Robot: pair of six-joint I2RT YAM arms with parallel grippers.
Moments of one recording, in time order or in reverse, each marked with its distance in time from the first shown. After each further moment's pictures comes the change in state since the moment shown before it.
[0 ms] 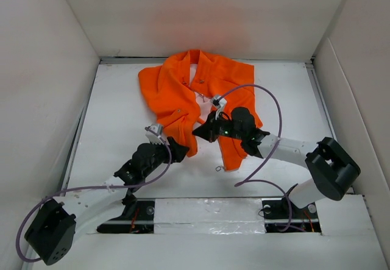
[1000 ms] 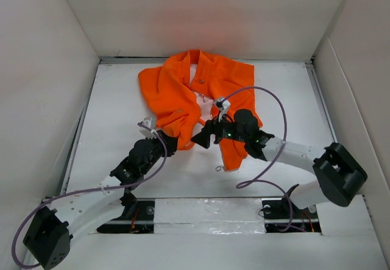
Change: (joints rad) left arm -0.004 -0.077 0.079 -0.063 -0.127 -0.058; right arm -0.015 -0.031 -0.025 -0.047 0.003 0.014
